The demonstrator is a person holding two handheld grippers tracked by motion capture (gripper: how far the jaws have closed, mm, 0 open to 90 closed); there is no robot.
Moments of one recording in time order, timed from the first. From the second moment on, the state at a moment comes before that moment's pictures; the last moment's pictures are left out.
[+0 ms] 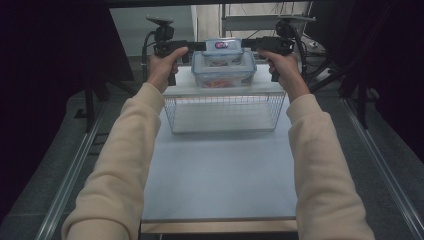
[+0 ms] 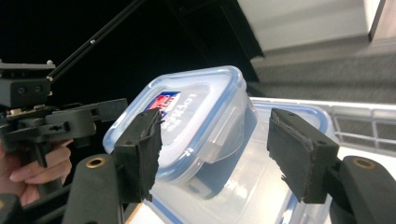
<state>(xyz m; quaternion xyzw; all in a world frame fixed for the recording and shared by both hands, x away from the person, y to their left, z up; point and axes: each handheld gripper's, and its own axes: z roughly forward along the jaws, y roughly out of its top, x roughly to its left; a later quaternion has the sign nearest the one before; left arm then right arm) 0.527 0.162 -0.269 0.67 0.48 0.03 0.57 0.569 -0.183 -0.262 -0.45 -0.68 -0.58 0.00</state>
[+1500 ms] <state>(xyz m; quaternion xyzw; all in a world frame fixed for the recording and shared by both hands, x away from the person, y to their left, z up) 0.531 0.142 -0.281 0.70 0.52 0.11 0.48 0.508 -0.232 -0.263 -0.41 -0.72 -0.55 -0.06</state>
